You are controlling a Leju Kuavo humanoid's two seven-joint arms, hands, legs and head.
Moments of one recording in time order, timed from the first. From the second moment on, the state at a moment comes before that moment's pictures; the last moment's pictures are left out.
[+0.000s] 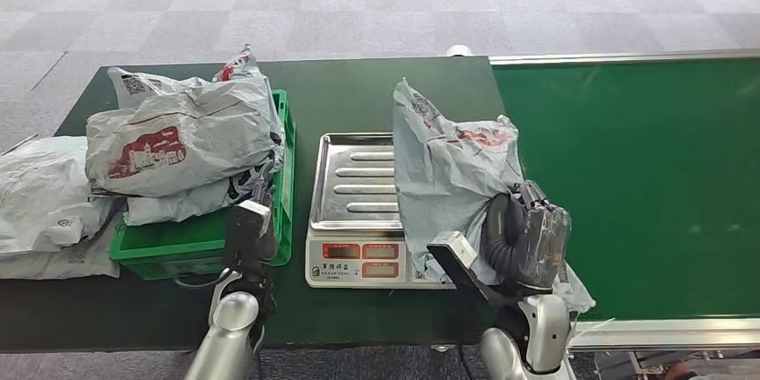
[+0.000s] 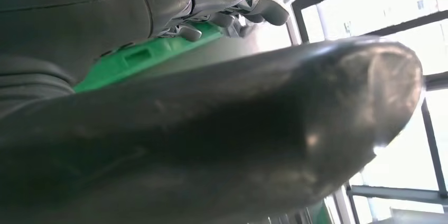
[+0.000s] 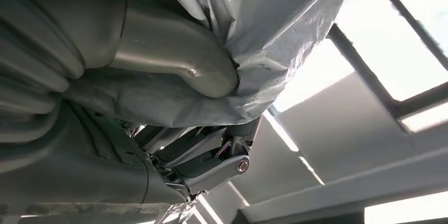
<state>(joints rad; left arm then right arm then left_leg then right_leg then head) -0.19 -0.26 -0.06 -1.13 -0.25 0.06 -0.41 -0.08 0.14 0.30 -1.49 1.26 -0.69 -0.16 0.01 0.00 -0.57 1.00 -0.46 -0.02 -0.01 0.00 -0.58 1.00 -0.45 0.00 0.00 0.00</state>
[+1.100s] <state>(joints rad) -0.40 -0.31 -0.19 -0.83 -0.18 0.05 -0.46 -0.37 0.28 0.20 -1.13 1.20 -0.69 -0.37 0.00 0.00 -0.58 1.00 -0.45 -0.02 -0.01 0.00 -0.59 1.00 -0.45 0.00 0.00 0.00</state>
